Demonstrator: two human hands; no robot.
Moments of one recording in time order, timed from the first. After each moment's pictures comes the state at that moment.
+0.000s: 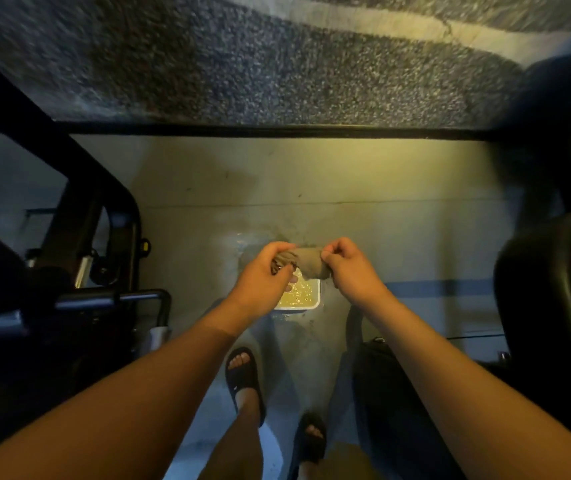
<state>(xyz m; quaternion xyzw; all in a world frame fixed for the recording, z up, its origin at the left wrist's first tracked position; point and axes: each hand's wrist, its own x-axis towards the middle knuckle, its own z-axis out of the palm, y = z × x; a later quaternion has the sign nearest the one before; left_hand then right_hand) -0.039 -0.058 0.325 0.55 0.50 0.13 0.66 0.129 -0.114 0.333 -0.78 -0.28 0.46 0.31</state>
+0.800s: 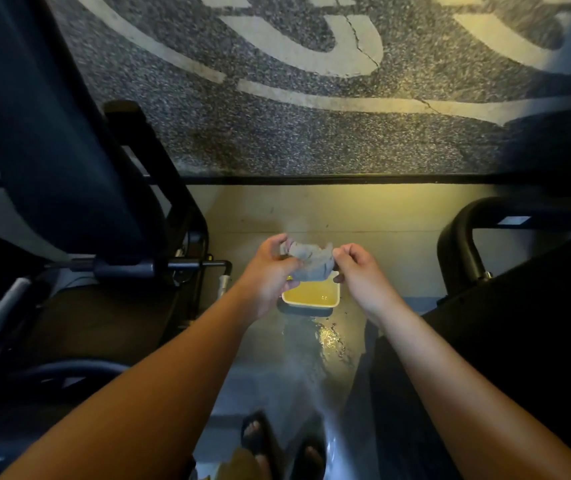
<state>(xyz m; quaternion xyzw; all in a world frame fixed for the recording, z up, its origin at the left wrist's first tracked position) -0.115 -0.259 0.571 0.42 0.51 0.24 0.71 0.046 -0.321 0.552 -0.69 -0.34 0.46 0.44</state>
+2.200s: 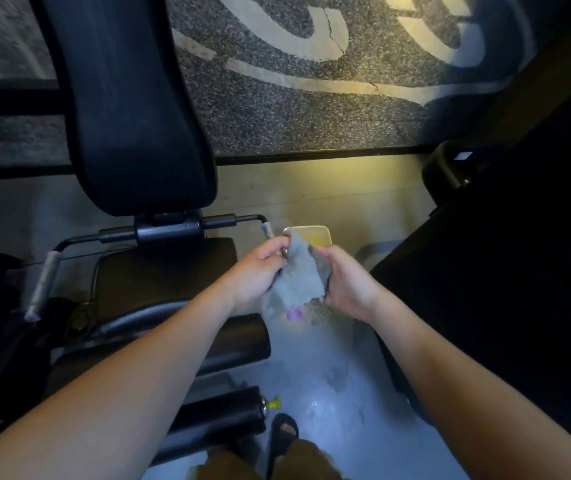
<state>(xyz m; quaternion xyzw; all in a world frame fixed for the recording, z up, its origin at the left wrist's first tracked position) -0.502 -0.326 0.604 0.58 0.32 0.09 0.74 -0.341 -0.430 0.595 -0.60 -0.16 0.62 0.47</state>
